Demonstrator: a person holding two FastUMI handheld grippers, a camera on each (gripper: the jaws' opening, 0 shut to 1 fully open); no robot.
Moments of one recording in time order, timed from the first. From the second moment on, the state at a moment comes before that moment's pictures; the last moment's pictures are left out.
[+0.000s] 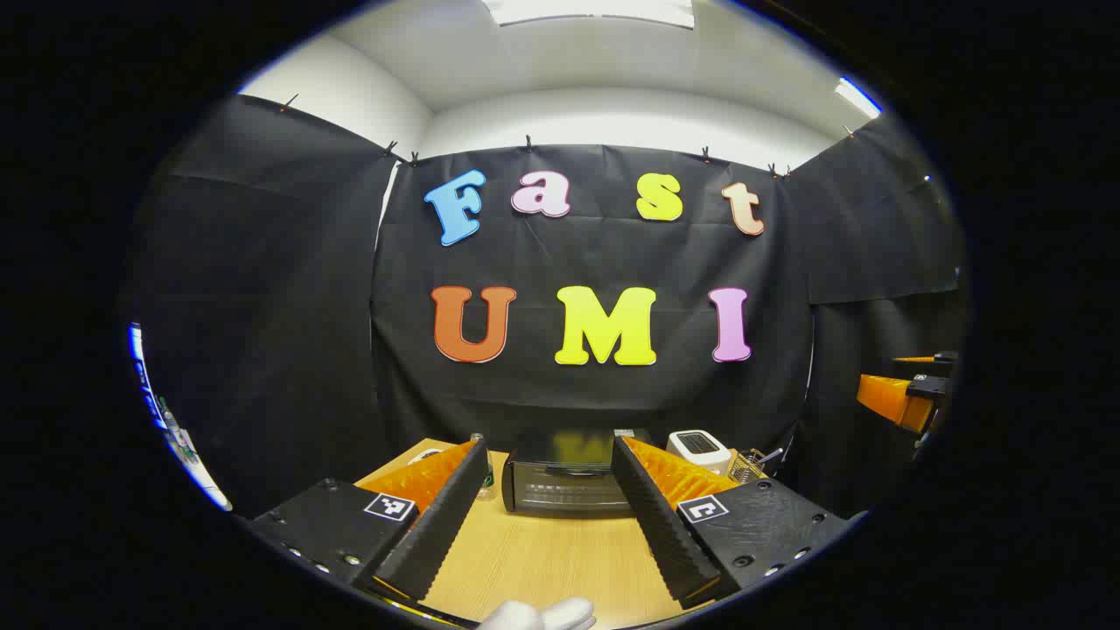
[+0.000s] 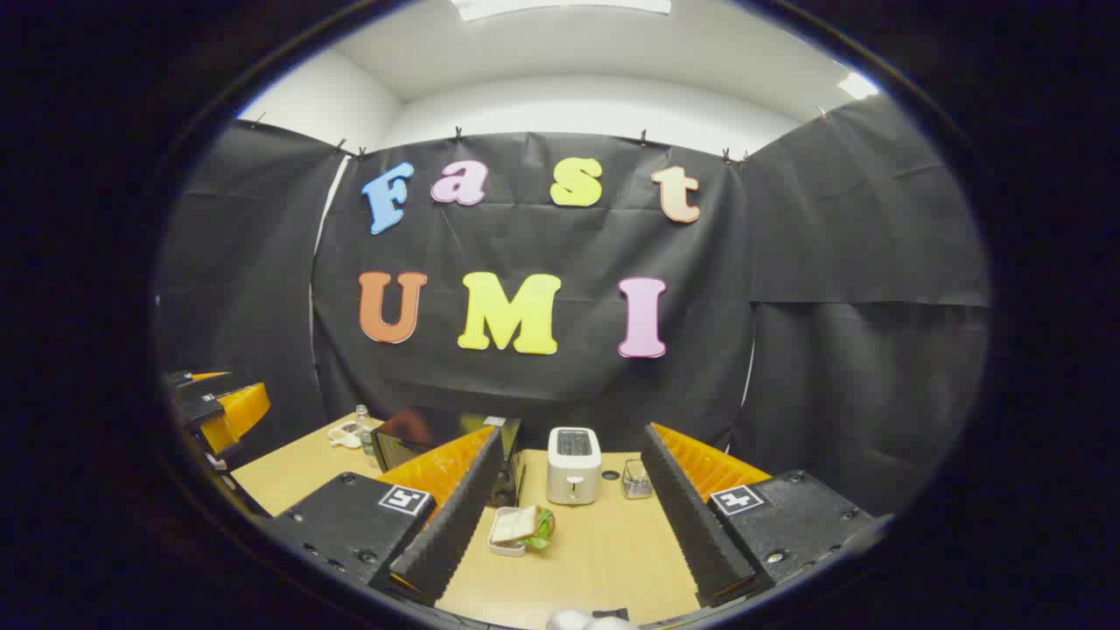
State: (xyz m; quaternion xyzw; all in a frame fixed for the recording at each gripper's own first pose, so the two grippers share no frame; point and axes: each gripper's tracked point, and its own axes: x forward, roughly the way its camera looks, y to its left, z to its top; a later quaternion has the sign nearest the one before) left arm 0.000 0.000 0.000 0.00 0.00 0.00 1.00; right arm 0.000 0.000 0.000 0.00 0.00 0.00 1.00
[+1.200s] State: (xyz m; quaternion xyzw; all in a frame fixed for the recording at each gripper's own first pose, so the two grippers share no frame) left arm 0.090 -0.028 -0.041 0.01 0.00 -0.02 1.00; right arm 0.009 -0.016 -0.004 -0.01 0.02 -0.02 1.00
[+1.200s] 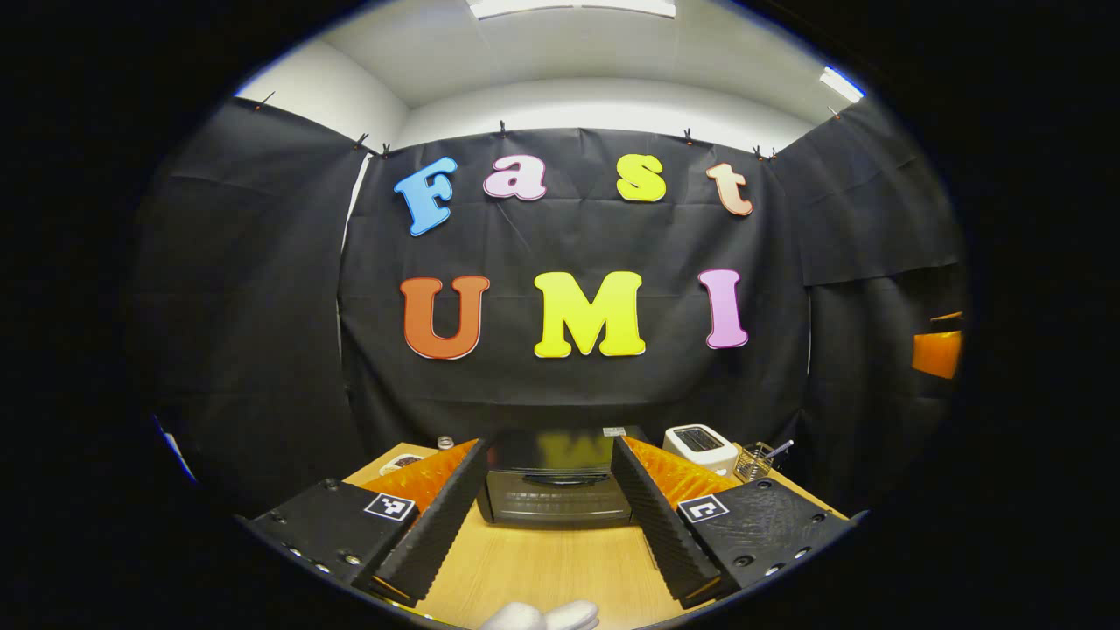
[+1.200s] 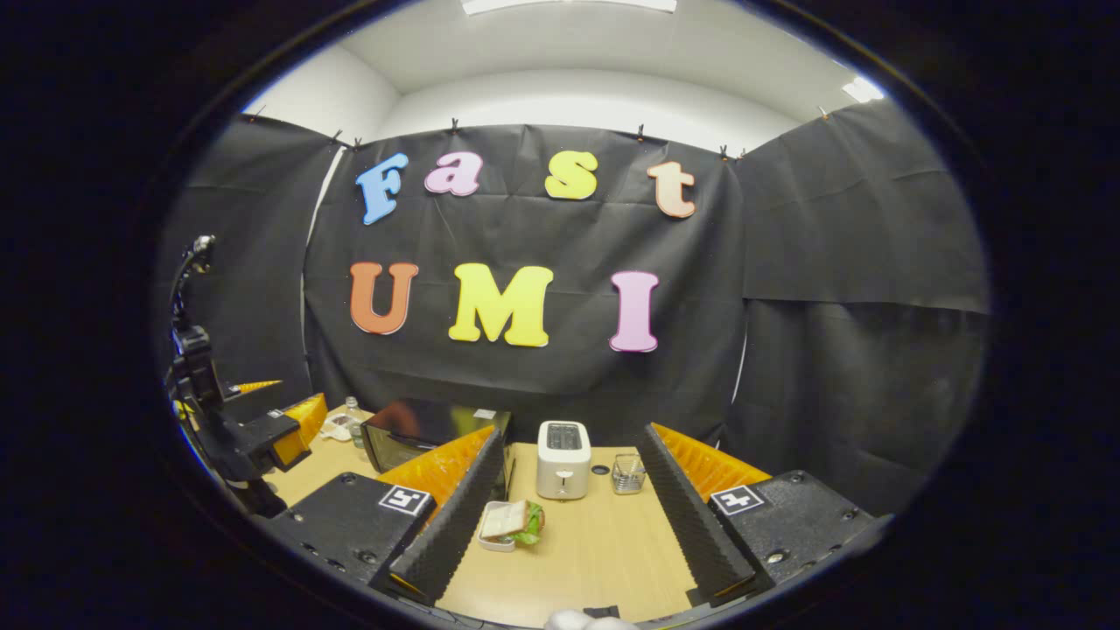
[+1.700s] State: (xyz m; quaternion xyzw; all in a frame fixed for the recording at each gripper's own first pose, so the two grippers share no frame) left arm 0.234 -0.050 -0.142 0.01 0.09 -0.03 1.00; right arm 0.028 -0.047 -0.006 -0.03 0.04 -0.06 1.00
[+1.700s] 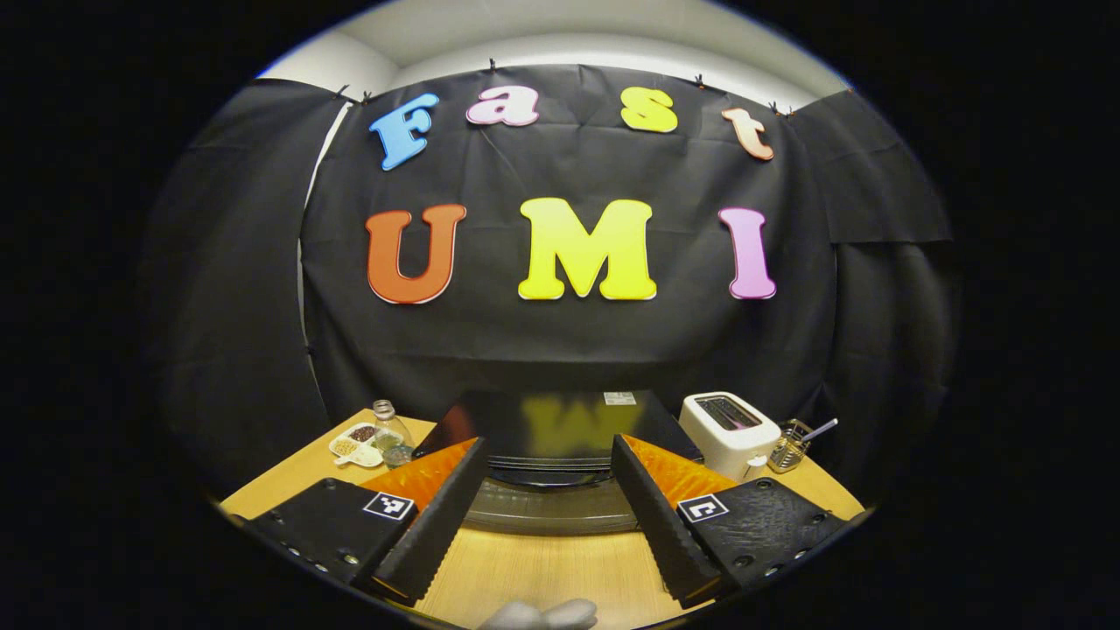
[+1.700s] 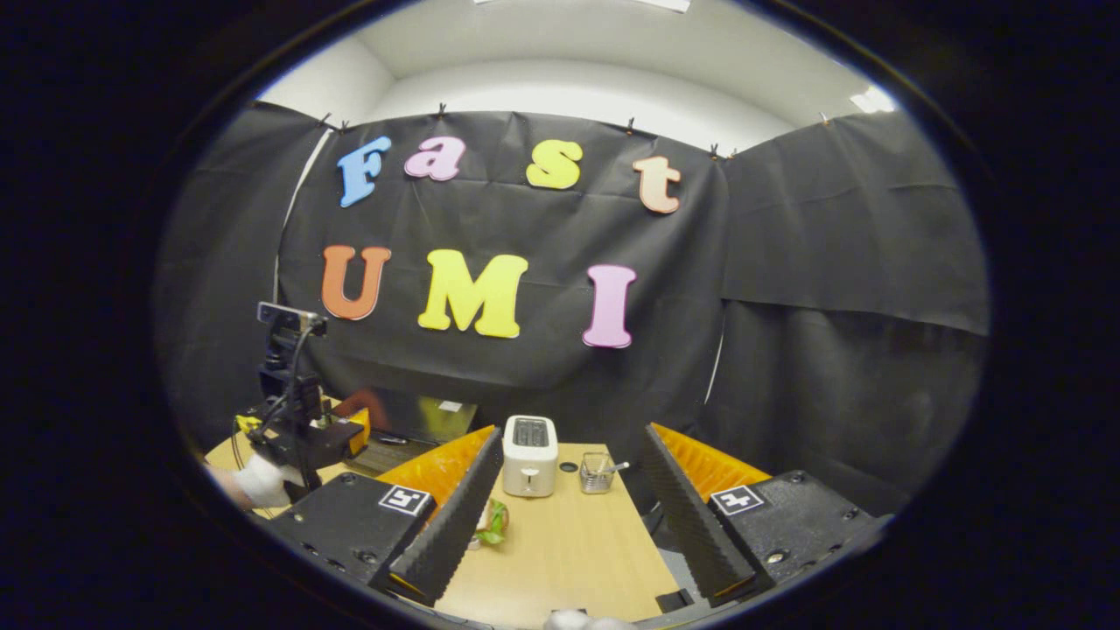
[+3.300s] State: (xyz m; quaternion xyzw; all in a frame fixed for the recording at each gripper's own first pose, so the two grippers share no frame) left arm 0.171 -0.040 -0.299 0.03 0.26 -0.05 0.96; right arm 0.020 -0.013 -0.082 -0.02 0.13 -0.04 0.99
